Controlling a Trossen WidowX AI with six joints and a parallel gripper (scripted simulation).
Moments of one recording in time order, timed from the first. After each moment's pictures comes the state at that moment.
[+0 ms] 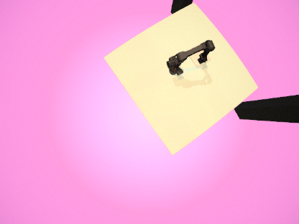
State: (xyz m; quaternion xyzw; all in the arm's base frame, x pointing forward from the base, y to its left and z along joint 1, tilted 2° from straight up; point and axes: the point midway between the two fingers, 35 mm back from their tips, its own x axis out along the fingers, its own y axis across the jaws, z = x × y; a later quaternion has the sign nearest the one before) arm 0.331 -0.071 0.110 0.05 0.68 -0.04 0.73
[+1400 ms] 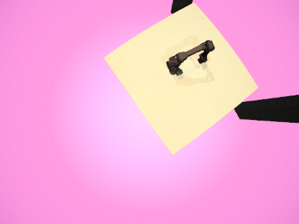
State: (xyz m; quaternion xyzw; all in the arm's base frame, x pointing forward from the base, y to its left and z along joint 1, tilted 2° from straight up) arm 0.332 -0.071 0.108 0.07 0.68 -0.05 0.73
